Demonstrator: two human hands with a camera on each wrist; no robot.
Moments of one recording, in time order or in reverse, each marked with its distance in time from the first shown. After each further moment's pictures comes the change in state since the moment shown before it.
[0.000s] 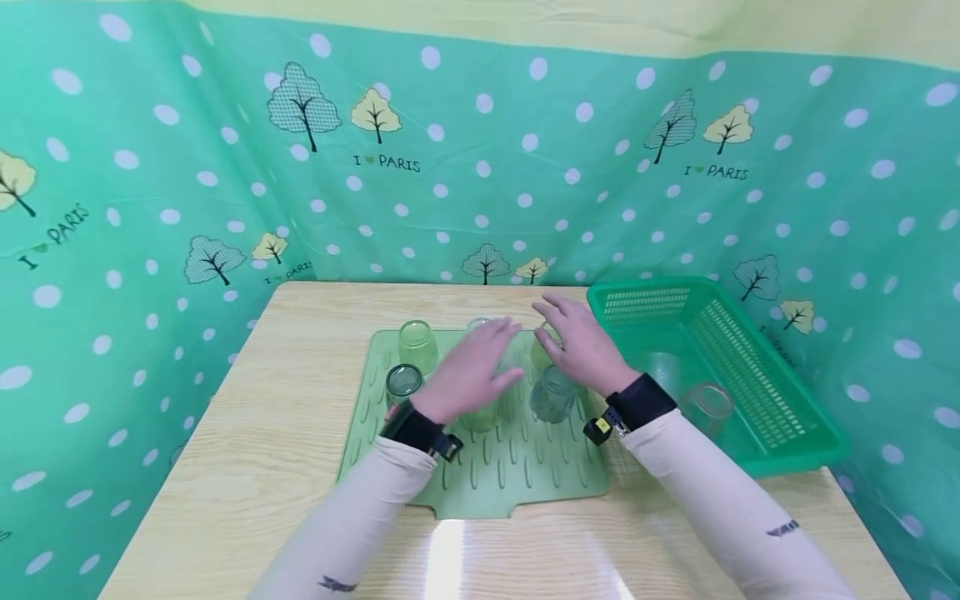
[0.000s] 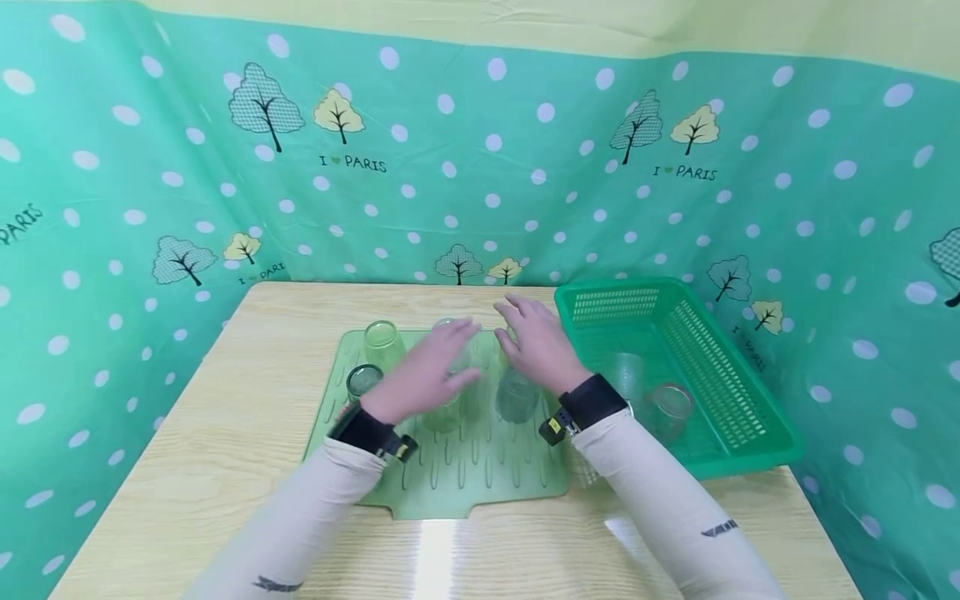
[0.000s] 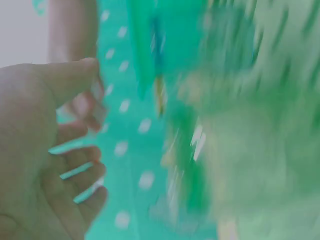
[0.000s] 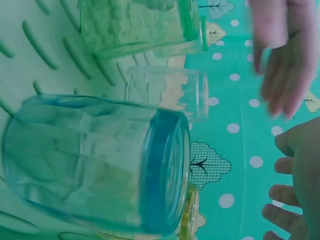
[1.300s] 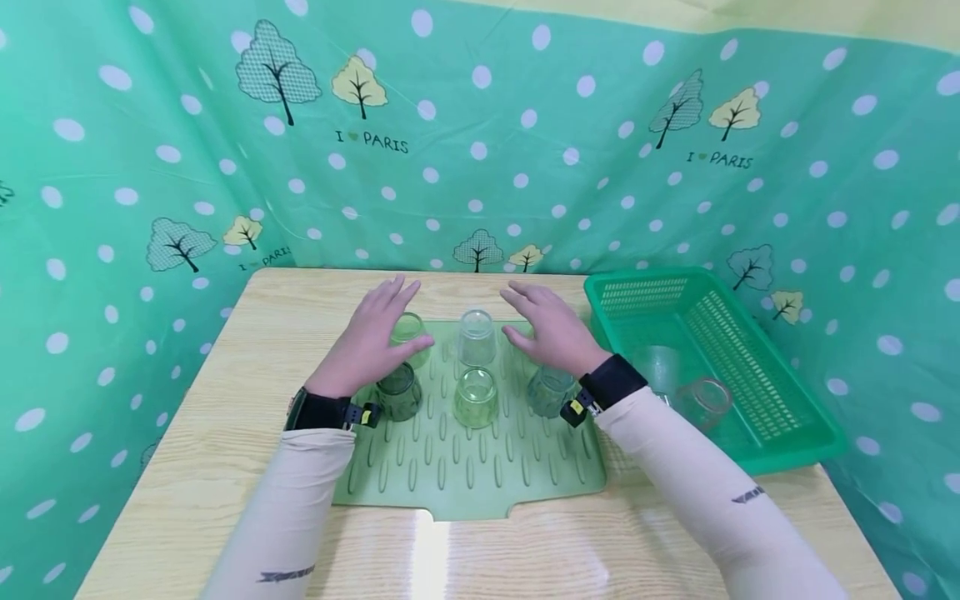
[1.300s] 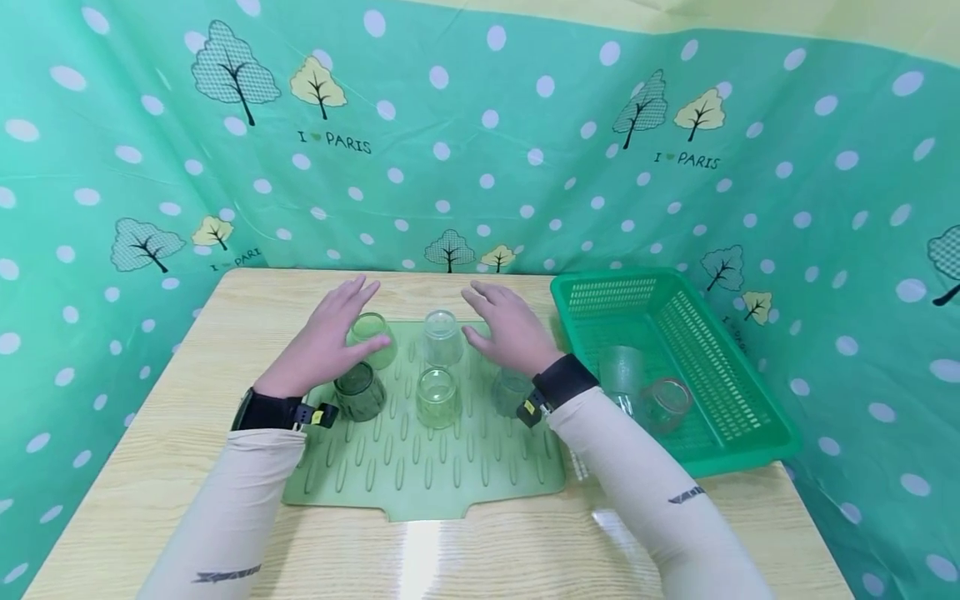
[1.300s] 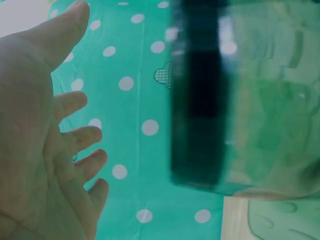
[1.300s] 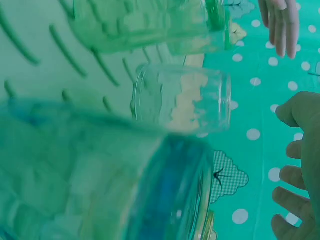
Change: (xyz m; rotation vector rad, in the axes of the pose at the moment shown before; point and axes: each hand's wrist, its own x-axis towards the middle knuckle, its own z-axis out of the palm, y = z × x) left_hand -0.040 -0.120 -0.041 -0.093 0.099 -0.167; right_hand 0.035 -0.002 0.030 -0.037 -0.052 -0.076
